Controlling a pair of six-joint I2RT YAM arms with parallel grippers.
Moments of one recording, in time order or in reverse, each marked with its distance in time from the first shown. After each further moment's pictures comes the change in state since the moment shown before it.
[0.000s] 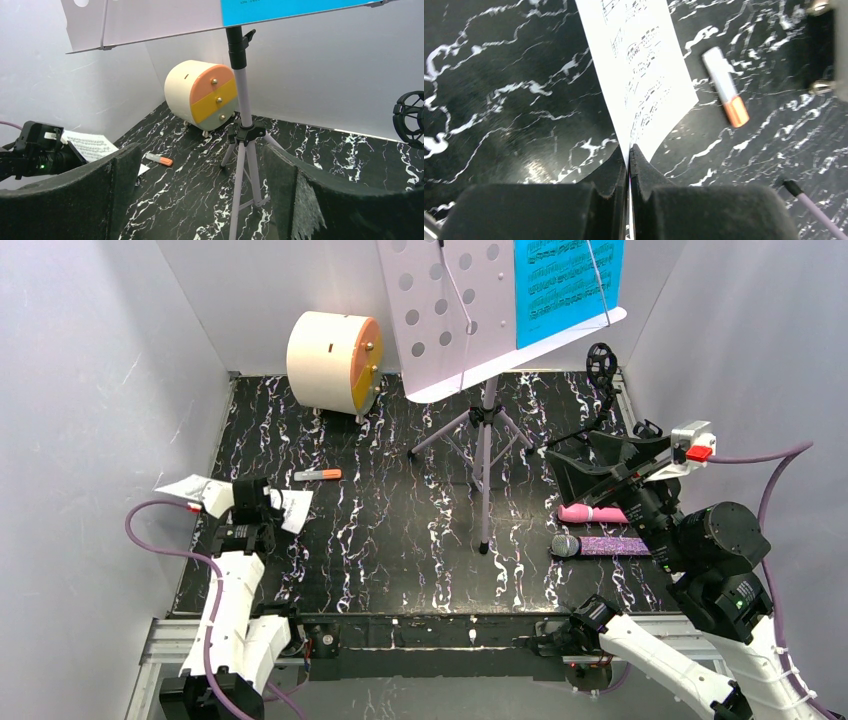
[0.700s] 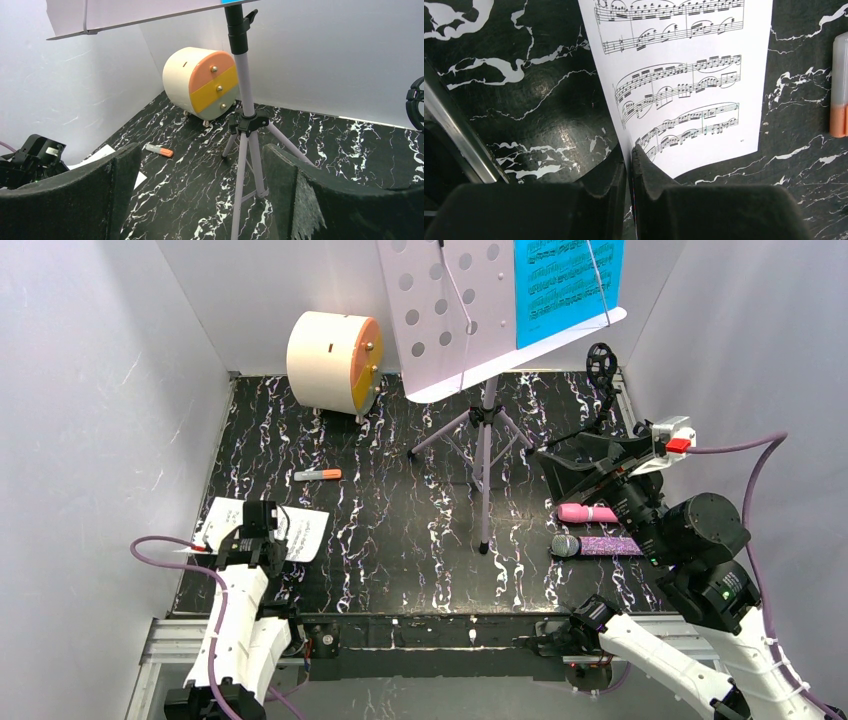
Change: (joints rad) left arm 0.000 -0.068 -0.123 -0.258 -0.027 -0.204; right arm 0.000 0.027 -0.027 -0.001 0.001 0.026
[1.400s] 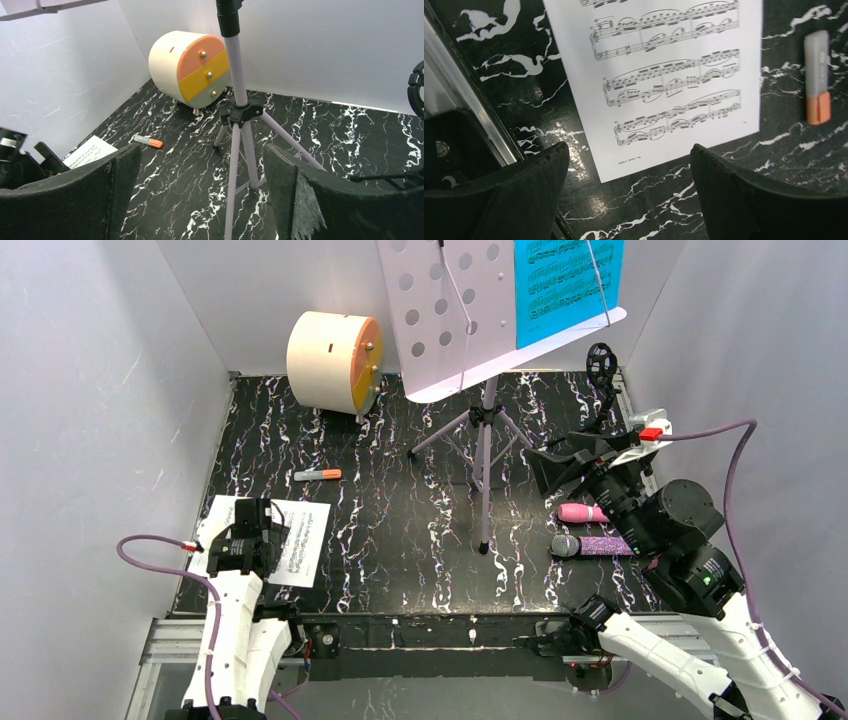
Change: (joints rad) left arm 0.000 -0.059 0.090 -0.164 -0.005 -0.022; right arm 0.000 0.051 -0.024 0.008 0.025 0.001
